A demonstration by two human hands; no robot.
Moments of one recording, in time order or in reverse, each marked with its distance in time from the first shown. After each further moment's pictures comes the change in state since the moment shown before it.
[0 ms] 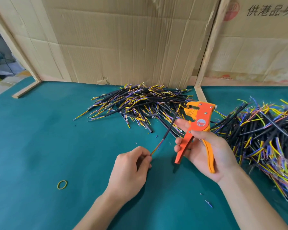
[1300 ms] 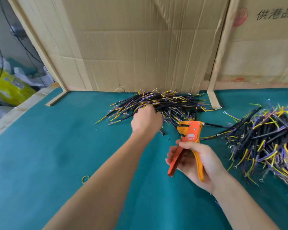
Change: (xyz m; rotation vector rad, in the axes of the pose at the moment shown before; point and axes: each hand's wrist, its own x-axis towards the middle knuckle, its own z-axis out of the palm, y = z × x) left_hand 0.140 0.038 -0.005 0.526 0.083 -0.344; right_hand -0.004 0.030 0.031 0.067 0.100 0.246
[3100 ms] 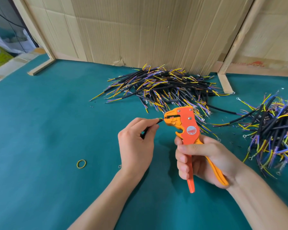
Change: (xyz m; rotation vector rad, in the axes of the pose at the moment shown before) left_hand -0.102 -0.077 0.015 -0.733 0.355 0.250; right_hand -0.006 0.008 0.009 -0.363 -0.247 0.136
